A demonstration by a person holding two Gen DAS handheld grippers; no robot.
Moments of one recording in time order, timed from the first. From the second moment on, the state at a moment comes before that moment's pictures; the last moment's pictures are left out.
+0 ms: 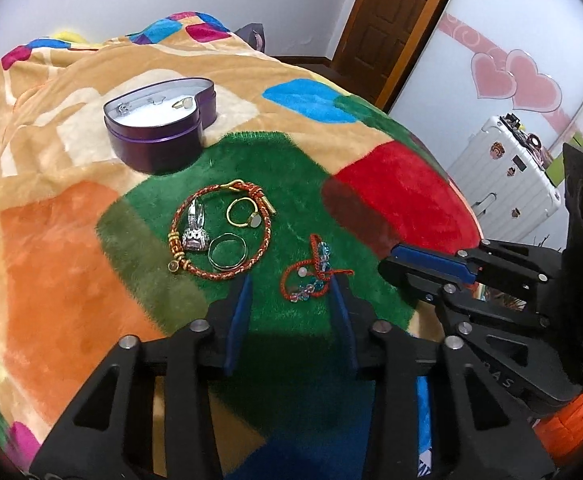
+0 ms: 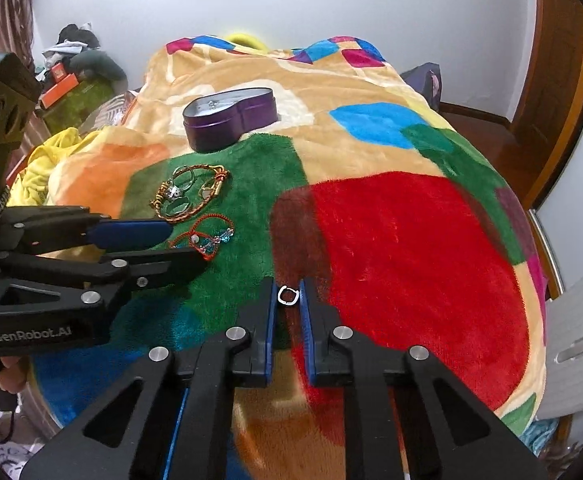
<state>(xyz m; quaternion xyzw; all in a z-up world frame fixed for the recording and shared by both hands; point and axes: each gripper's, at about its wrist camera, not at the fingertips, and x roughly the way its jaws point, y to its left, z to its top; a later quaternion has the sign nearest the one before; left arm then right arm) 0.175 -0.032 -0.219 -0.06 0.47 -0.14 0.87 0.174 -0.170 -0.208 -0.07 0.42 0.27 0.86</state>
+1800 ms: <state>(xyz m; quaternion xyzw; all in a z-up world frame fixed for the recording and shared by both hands) 0.193 0.058 -0.115 -0.08 0.33 -0.05 0.94 0.215 -0.103 -0.125 -0.06 0.31 0.32 0.89</state>
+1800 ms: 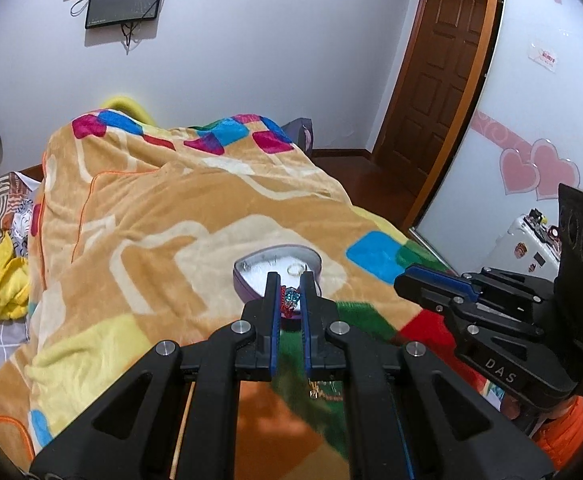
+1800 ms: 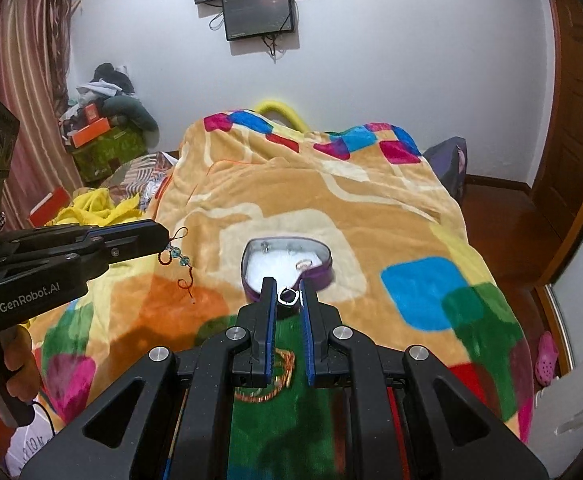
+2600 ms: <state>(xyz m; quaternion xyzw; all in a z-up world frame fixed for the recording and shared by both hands) 0.277 0.072 -0.144 -0.09 0.36 -0.09 0.92 0.272 -0.067 -0.150 -0.07 0.35 0.37 0.86</state>
